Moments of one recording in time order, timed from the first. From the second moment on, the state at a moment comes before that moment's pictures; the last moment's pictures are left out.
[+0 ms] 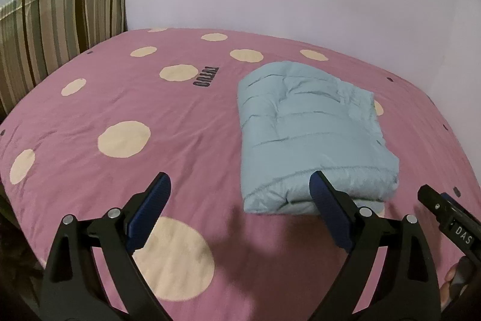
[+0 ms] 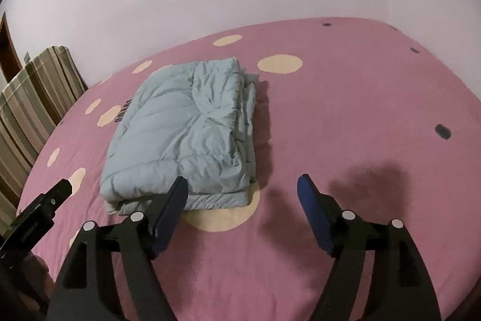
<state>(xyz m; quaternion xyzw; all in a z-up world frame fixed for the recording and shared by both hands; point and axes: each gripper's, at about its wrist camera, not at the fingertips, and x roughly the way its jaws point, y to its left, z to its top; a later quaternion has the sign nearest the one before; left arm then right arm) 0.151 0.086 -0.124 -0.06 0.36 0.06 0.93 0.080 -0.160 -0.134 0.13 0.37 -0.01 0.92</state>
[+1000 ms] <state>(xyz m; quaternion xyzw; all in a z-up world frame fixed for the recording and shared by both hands) 0.095 0.068 -0.050 -0.04 0.30 0.05 0.95 0.030 -0.137 -0.061 0.07 0.28 -0.02 0.96</state>
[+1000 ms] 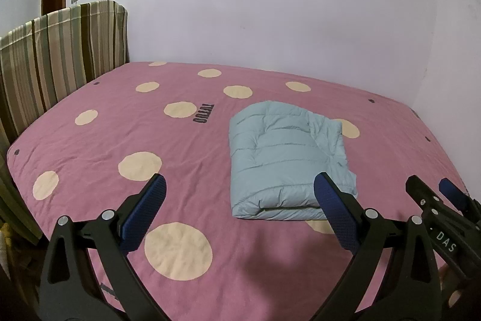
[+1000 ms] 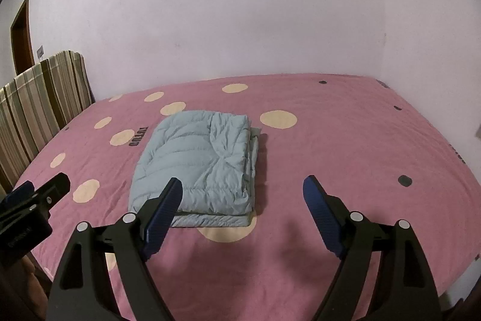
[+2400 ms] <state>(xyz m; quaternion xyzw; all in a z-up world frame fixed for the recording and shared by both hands) 0.093 0.064 -0.045 -0.04 0.30 0.04 0.95 0.027 -0.135 -0.058 0.06 0.27 -0.03 0.96</state>
